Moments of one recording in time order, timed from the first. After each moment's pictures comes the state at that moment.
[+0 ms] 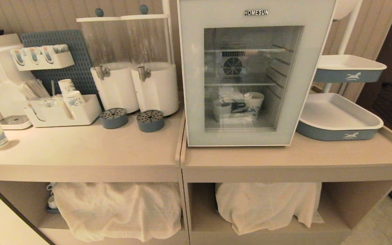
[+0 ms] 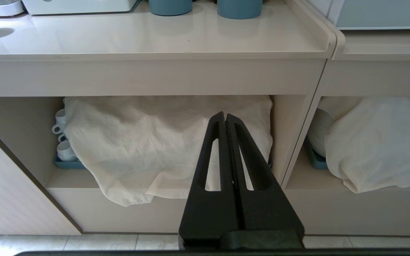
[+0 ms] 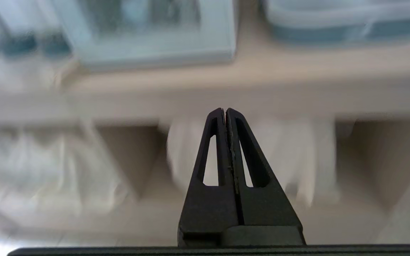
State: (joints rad) left arm 0.00 0.00 0.00 0.00 0.00 0.00; right arm -0.02 0.18 -0.03 -0.14 0.13 0.09
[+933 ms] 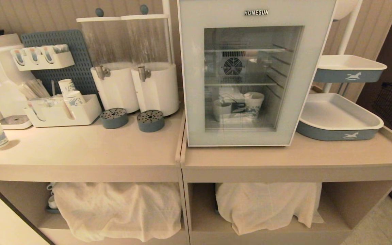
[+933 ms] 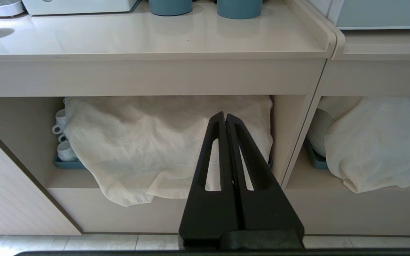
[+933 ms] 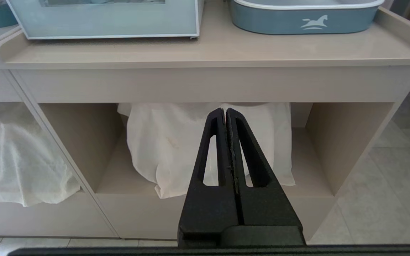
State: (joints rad) left arm 0.00 0.00 0.00 0.00 0.00 0.00; right arm 0.00 0.00 -0.01 0.03 0.00 -0.03
